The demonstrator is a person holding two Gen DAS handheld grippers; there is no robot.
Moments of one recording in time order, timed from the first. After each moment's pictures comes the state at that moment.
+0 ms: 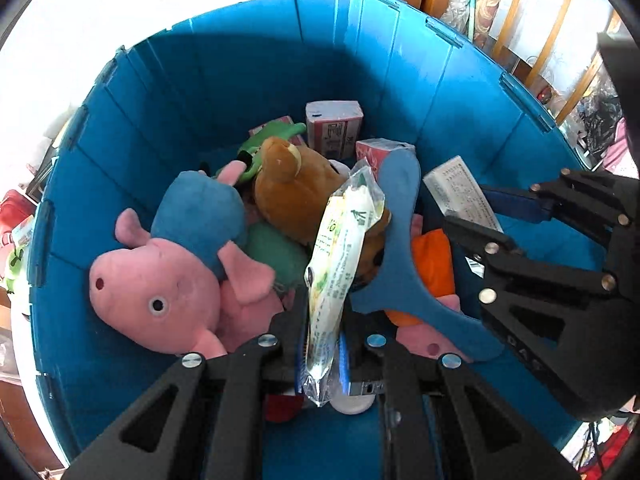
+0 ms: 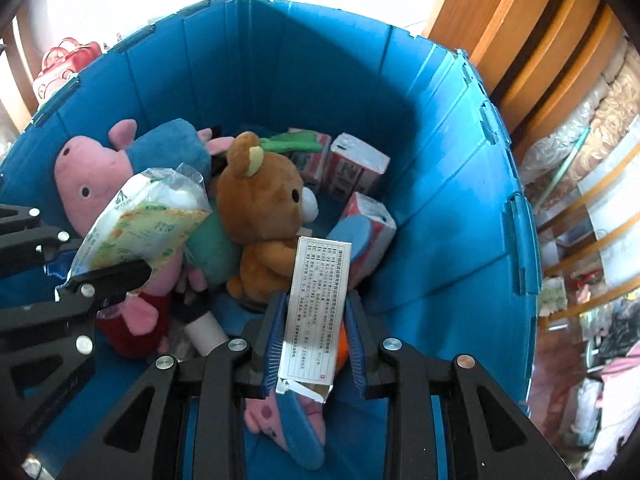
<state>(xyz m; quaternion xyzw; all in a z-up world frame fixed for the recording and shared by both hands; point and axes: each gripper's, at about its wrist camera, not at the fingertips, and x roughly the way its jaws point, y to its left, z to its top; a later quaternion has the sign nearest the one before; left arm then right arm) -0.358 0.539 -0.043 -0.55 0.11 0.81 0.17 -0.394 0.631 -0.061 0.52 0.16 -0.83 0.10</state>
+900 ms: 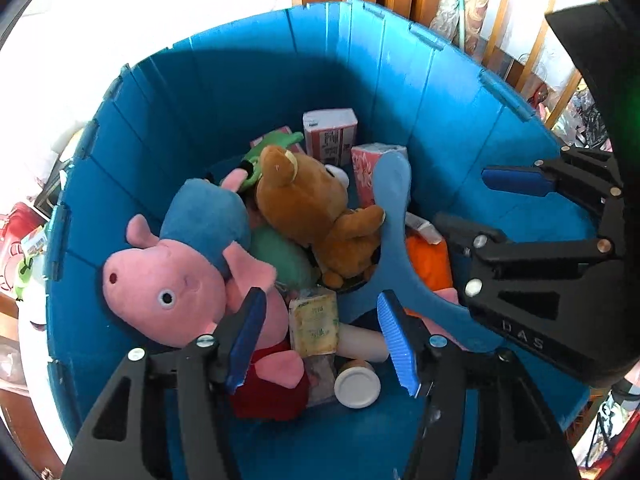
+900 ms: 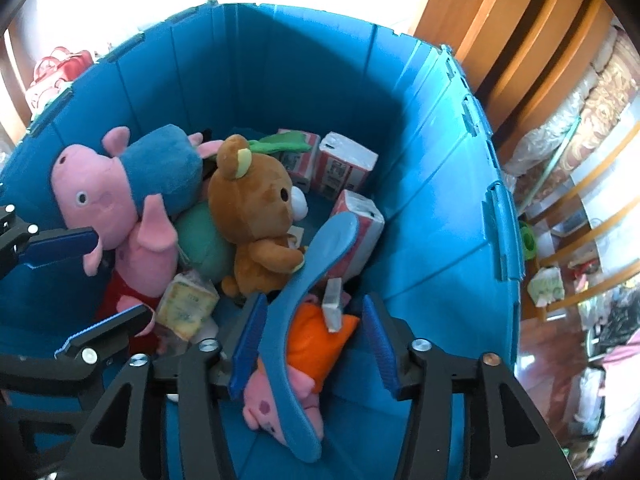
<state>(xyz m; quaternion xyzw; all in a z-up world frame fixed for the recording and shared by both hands) -0.339 0.532 -0.027 -0.52 0.13 0.83 0.18 -0.384 0.636 -0.052 0.52 0.15 -0.84 0.09</state>
